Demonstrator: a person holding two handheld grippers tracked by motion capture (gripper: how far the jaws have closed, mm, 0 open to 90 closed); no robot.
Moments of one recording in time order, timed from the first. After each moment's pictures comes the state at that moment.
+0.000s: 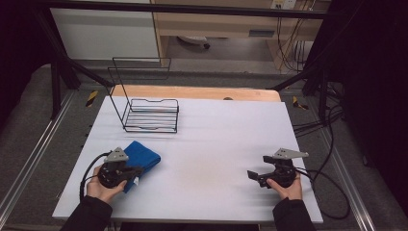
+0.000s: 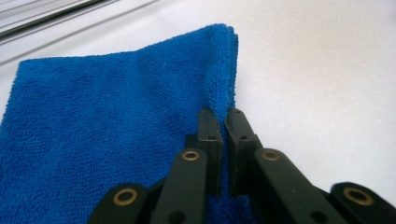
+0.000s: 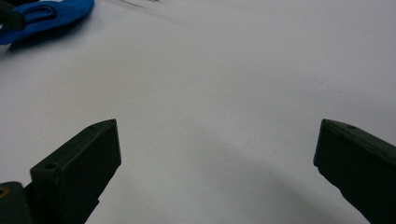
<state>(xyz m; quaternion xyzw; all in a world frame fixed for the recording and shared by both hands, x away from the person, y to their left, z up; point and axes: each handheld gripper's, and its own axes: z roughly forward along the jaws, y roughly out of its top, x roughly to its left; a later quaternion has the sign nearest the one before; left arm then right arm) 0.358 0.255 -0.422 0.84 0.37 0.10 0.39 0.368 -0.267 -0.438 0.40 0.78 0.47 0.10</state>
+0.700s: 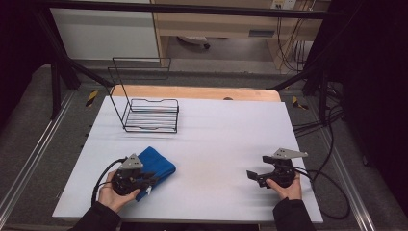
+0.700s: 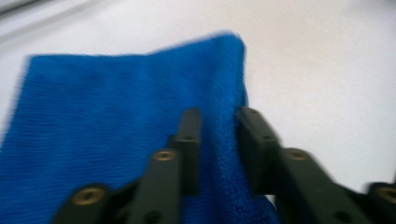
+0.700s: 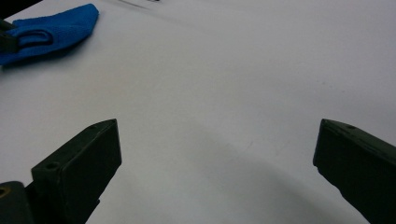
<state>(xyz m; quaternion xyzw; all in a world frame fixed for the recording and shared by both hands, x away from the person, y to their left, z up) 0.343 0.221 -0.424 0.85 0.34 0.08 0.39 0.367 -0.264 -0.436 0.40 0.78 0.47 0.10</state>
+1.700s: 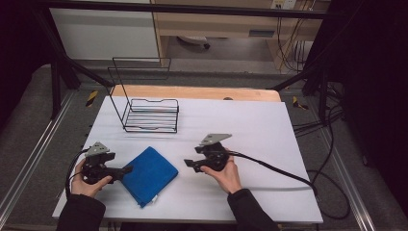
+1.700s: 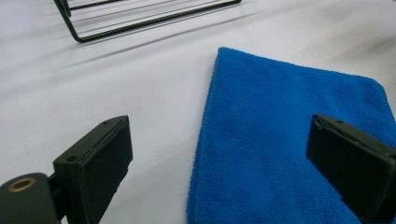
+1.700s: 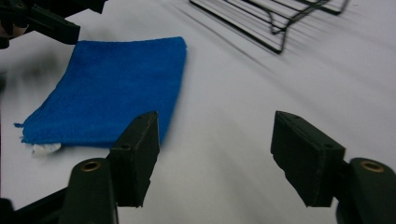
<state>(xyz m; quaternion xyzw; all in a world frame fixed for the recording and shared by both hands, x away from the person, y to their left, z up) 0.368 0.304 -0.420 0.79 0.45 0.15 0.40 0.408 -0.063 -0.411 0.29 0.84 0.45 0.07</state>
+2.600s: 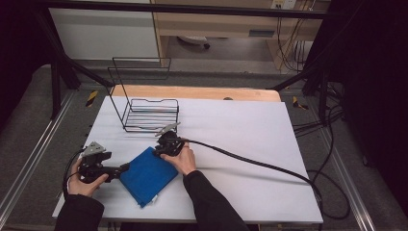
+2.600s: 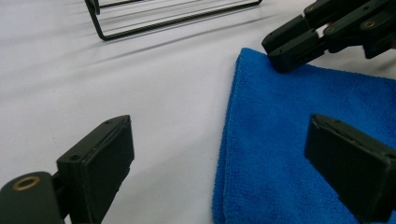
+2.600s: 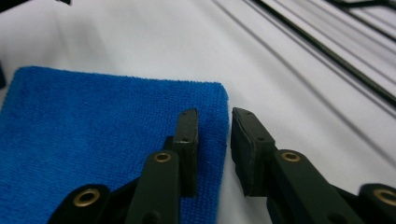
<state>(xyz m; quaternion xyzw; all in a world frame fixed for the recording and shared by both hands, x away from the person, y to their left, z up) 0.370 0.314 -0.425 0.77 0.46 0.17 0.40 0.472 0.058 -0.449 0.27 0.87 0.40 0.03</state>
